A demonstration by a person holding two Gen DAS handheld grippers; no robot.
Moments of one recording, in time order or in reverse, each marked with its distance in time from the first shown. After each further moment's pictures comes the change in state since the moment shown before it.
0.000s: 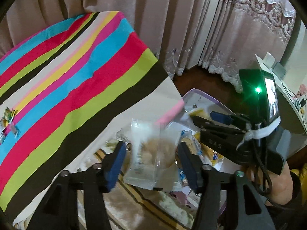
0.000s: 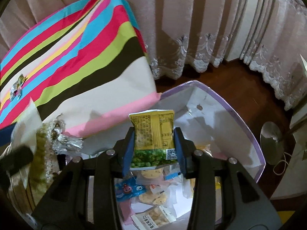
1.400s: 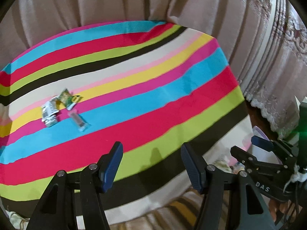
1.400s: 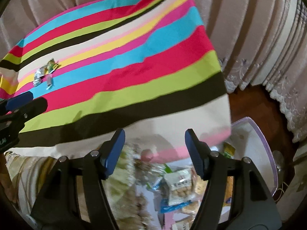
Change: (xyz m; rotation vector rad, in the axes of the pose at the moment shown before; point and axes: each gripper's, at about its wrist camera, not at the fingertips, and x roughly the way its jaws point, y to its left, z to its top) left arm -0.037 0.160 -0.004 -0.277 -0.116 0.259; right arm -0.025 0.147 0.020 -0.235 -0.037 0.113
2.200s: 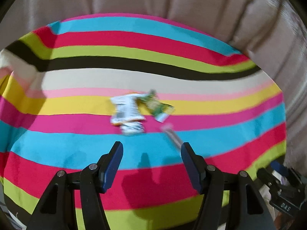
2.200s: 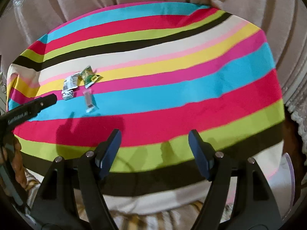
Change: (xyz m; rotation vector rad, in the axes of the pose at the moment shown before) left arm 0.020 0.203 0.018 -0.343 -0.034 0.136; right arm 0.035 0.125 0.069 -0.090 -0.037 0.152
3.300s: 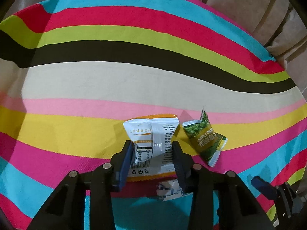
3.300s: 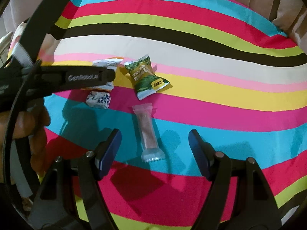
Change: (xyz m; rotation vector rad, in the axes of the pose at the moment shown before) left arm 0.104 0.040 0.050 -0.042 0.073 0.053; right arm 0.108 0.131 0.038 -0.291 0.035 0.119
